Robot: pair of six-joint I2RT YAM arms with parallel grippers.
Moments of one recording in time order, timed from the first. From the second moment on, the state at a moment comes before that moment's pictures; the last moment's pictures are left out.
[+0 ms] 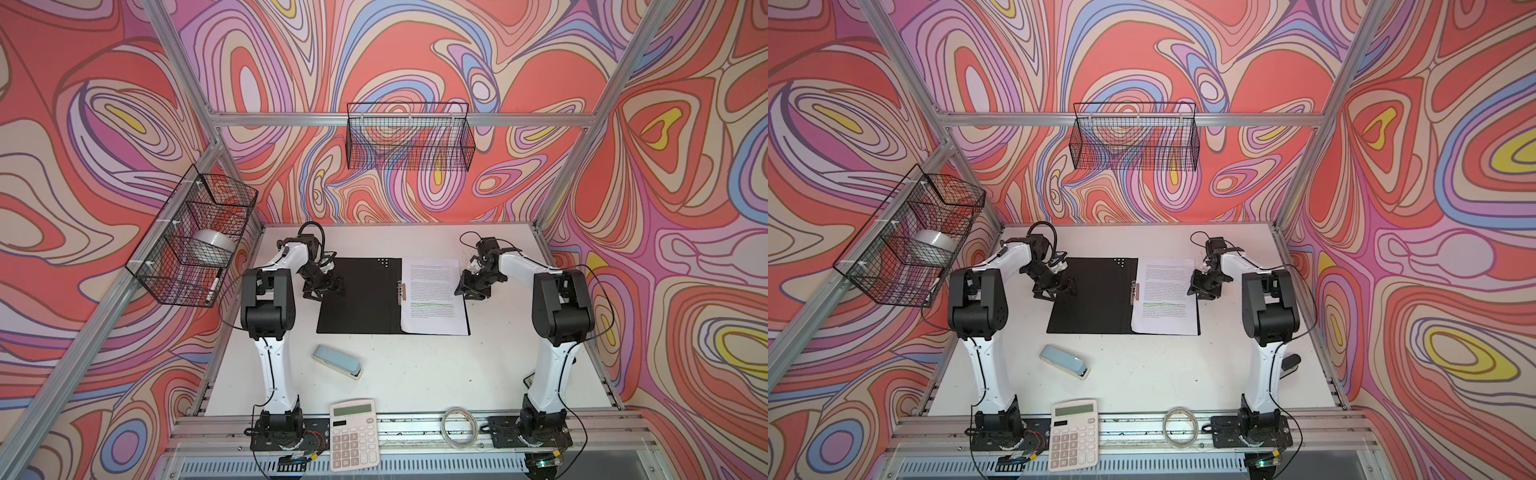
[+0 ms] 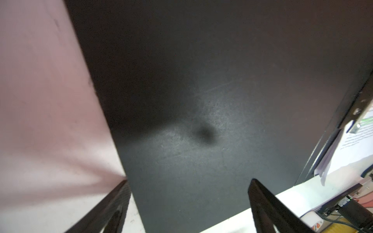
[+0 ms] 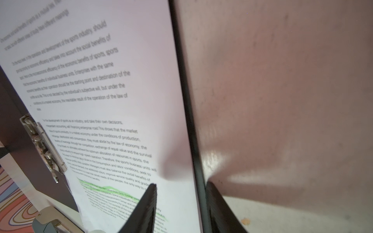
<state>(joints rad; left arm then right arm) 0.00 2.15 1.64 -1.10 0.37 0.02 0.10 2.05 1.44 -0.78 -0.38 0.38</state>
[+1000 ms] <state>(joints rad) 0.06 2.07 1.62 -1.09 0.62 0.00 0.08 2.05 1.45 -0.80 -0.33 0.35</state>
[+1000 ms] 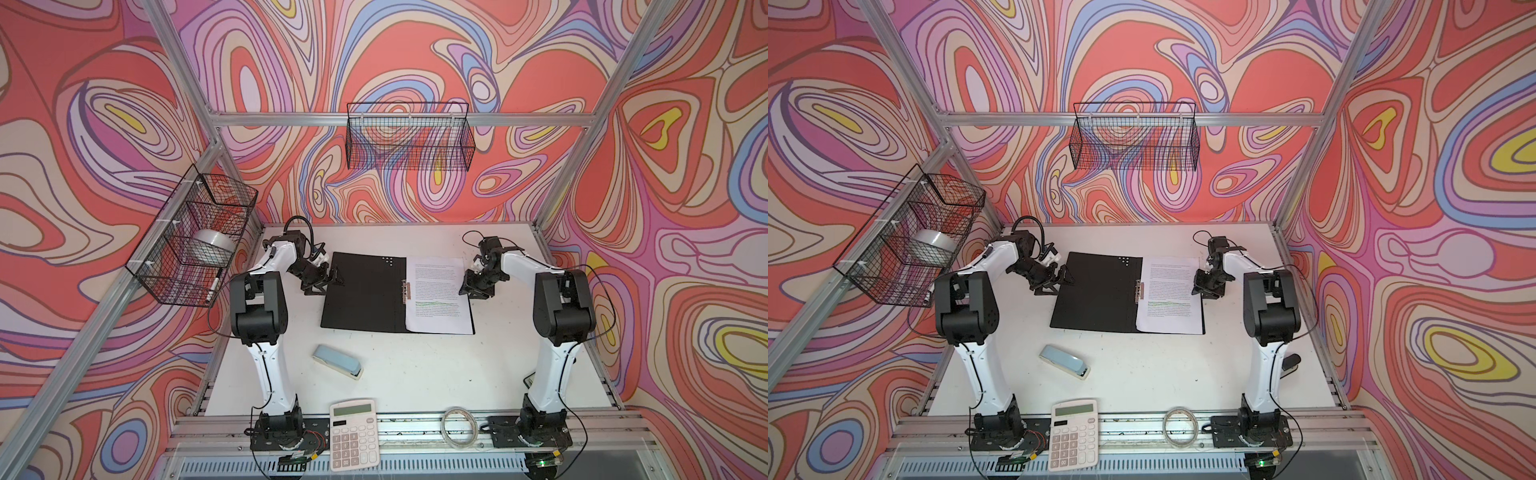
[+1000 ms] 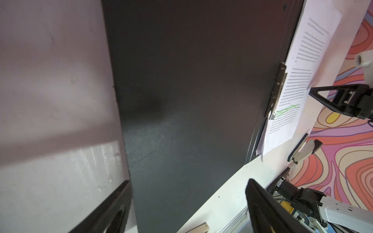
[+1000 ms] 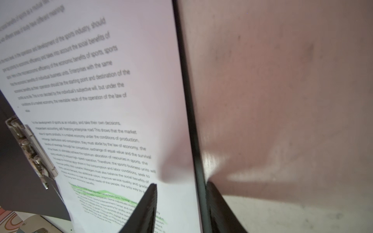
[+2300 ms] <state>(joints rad) 0.03 2.02 1.66 -1.03 0.48 0.01 0.10 2.08 1.47 -0.82 -0.41 0.35</state>
